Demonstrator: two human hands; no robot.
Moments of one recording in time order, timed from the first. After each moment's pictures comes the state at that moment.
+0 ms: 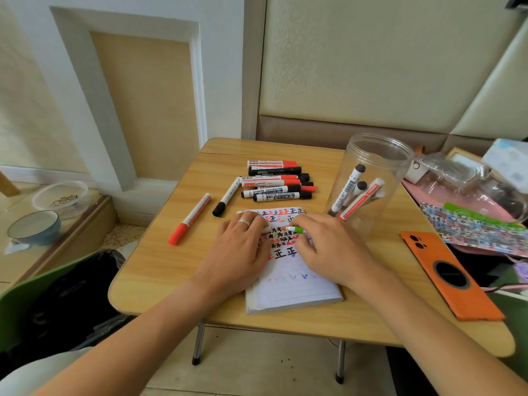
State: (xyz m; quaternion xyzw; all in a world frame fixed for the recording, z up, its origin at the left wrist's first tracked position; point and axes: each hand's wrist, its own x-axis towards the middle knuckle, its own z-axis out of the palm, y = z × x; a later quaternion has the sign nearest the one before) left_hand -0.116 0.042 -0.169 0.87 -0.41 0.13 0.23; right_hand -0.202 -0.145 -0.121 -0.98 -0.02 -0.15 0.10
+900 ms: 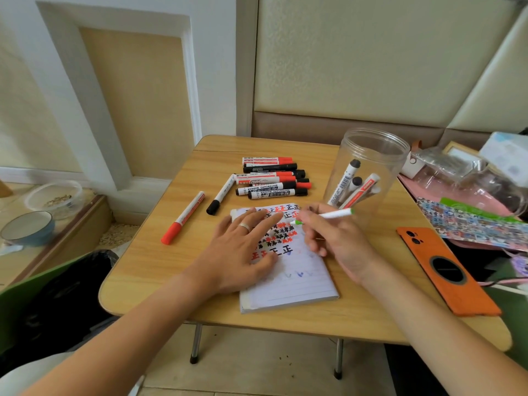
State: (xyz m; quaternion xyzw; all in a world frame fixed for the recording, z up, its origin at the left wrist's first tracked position) left_hand -0.112 0.044 -0.160 0.88 -0.44 -0.02 0.17; right_hand -0.205 -0.159 -0.123 -0.73 0.07 -0.09 0.67
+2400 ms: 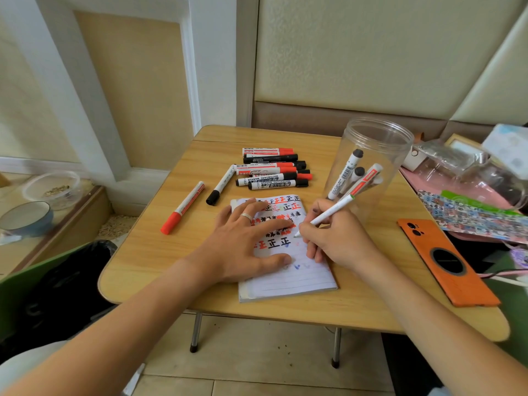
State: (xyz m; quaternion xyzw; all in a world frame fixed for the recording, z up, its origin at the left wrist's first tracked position) left_hand -0.112 0.041 -0.155 0.88 -0.45 -0.04 0.13; right_hand -0.206 -0.157 -0.132 -0.84 0.13 -0.12 0.51
